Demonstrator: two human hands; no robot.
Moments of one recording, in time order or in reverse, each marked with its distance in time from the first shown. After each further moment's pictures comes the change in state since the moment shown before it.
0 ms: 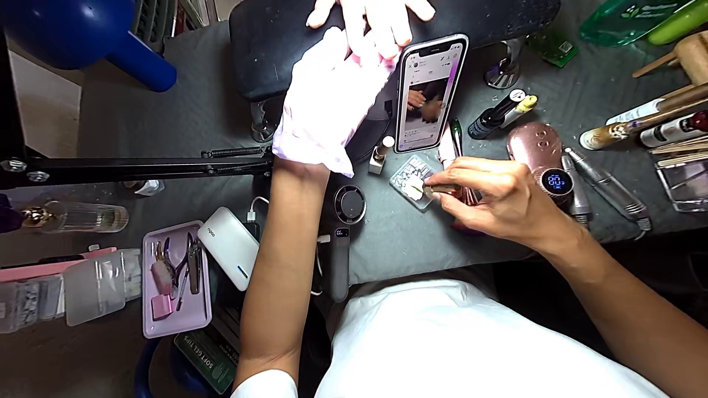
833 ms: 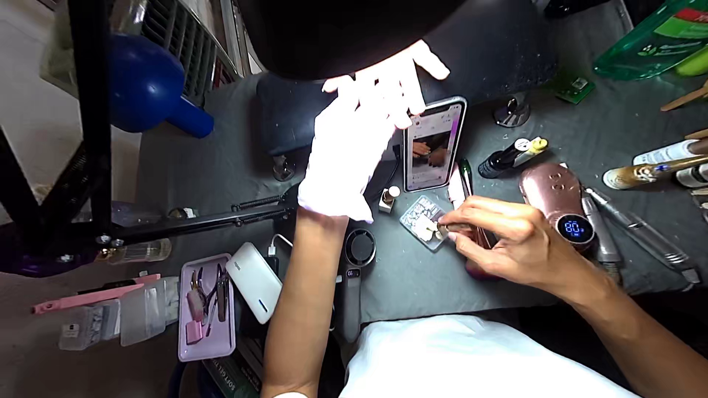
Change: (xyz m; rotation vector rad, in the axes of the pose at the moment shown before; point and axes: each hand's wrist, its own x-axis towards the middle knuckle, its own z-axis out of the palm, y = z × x) left_hand 0.004 -0.001 0.021 0.360 0.099 0.125; right_hand 0.001 0.013 0.002 0.125 0.030 0.086
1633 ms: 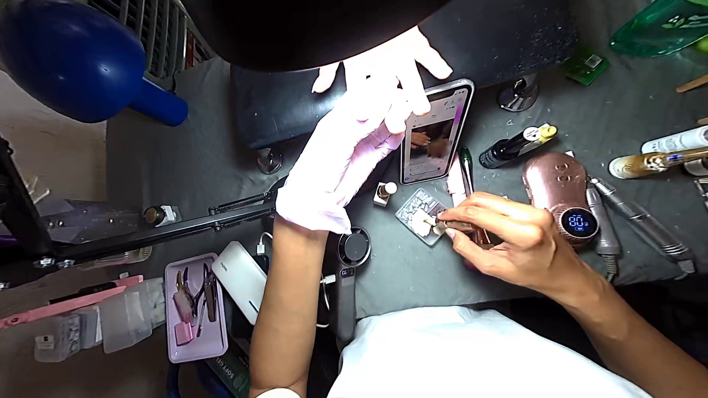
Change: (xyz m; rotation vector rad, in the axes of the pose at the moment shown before) left_hand 0.004 -0.011 -0.019 -0.057 -0.189 -0.229; right_hand -0.003 -0.004 0.006 -0.036 0.049 0.010
